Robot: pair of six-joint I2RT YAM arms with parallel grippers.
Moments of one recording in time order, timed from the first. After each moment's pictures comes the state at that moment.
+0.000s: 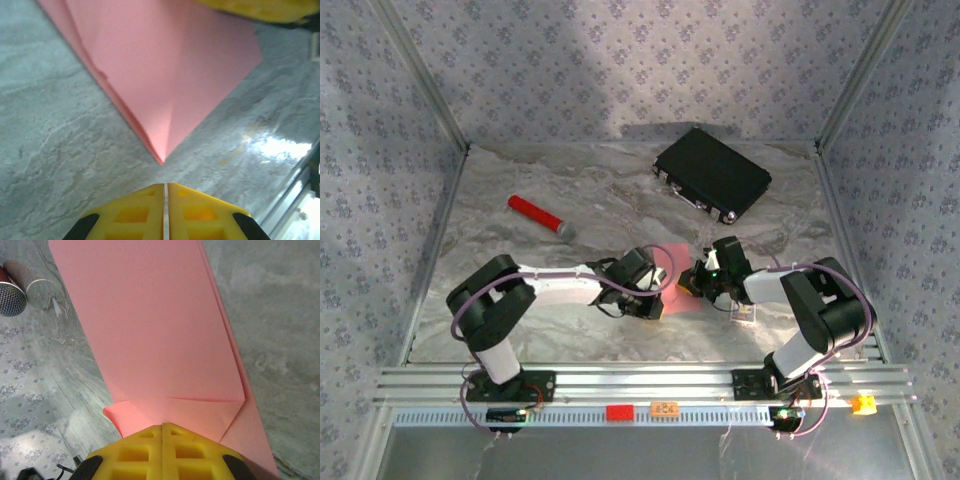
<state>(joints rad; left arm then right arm) -0.97 1.69 0.88 -0.21 0.38 -0.66 0.40 1.57 0.46 0.25 -0.58 0.99</state>
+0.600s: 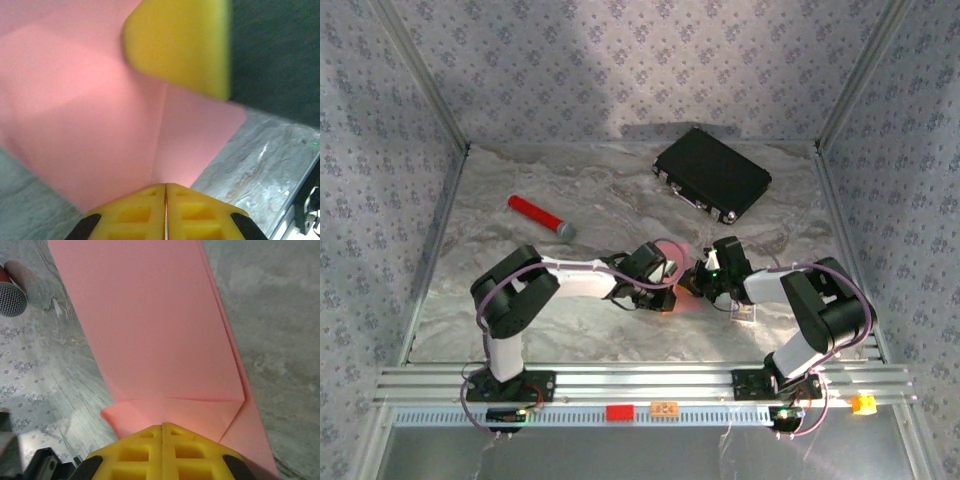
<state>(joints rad) -0.97 1.85 0.96 -0.10 0.41 -0.72 0.40 1.57 0.46 0.25 -0.58 0.99</state>
